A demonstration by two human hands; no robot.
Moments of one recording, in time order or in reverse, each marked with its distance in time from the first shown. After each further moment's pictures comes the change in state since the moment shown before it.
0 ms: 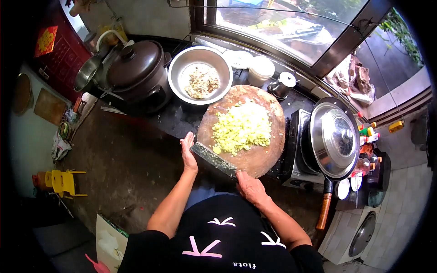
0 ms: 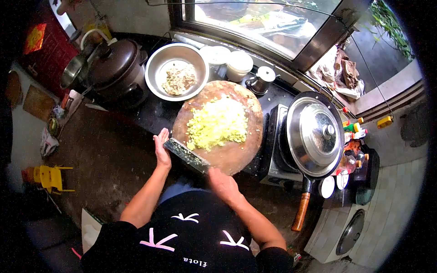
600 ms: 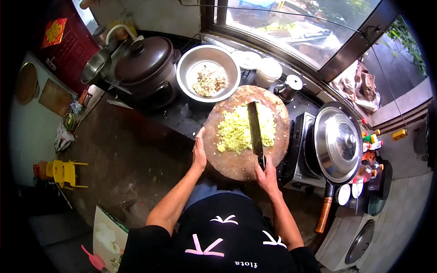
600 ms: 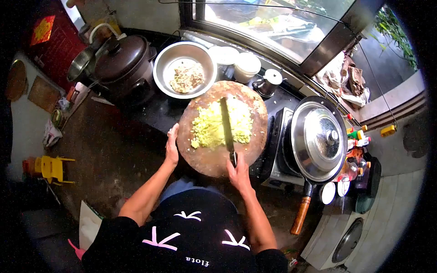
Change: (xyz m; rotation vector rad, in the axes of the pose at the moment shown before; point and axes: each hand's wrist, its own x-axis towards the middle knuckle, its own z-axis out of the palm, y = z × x) left_hand -0.004 -0.011 0.007 0.224 -0.168 0.123; right_hand 0.013 0.031 -0.027 0.615 0.368 0.311
